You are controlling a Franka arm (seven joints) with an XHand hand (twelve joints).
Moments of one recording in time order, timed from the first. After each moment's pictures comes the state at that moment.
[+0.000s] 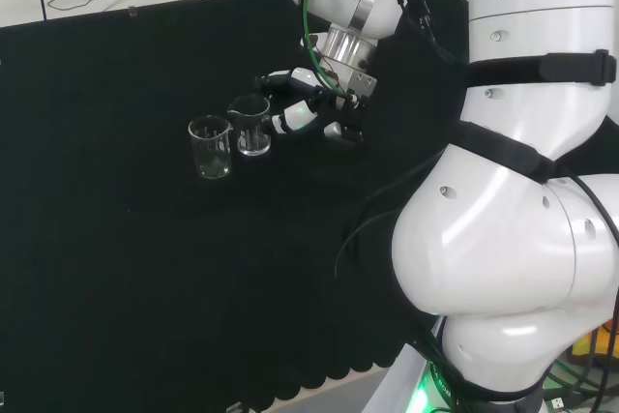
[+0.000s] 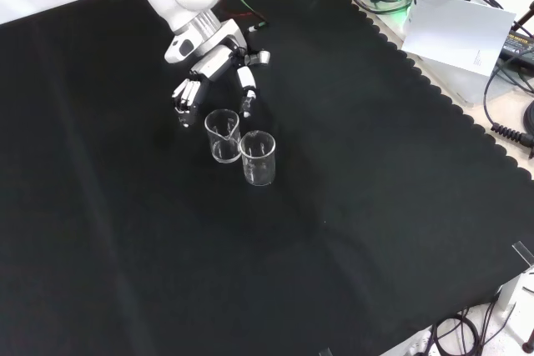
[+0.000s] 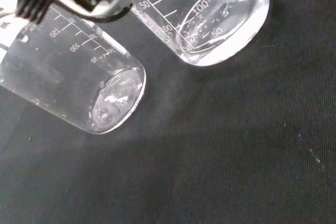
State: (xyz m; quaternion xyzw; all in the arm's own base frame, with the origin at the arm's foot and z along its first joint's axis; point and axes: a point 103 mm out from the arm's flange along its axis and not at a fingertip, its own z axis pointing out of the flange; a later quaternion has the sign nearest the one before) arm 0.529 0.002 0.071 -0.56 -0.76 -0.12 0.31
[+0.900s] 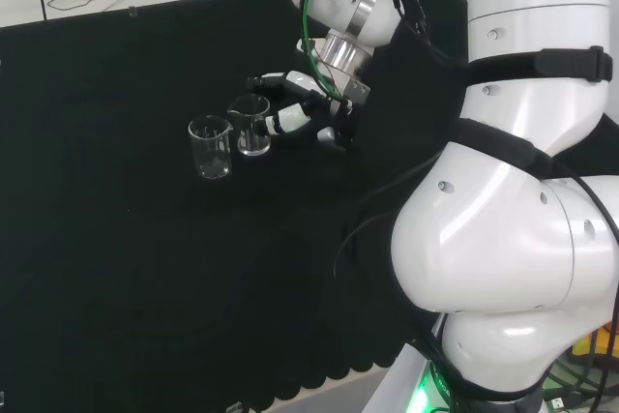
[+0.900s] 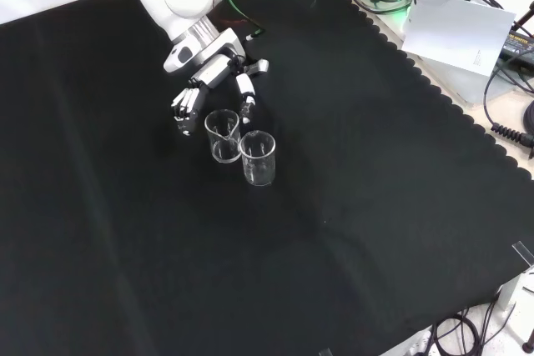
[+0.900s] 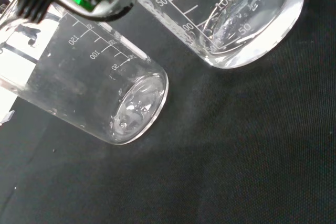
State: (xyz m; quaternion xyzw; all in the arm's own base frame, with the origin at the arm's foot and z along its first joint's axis) arm 0.537 0.015 0.060 -0.53 -0.76 -0.16 0.33
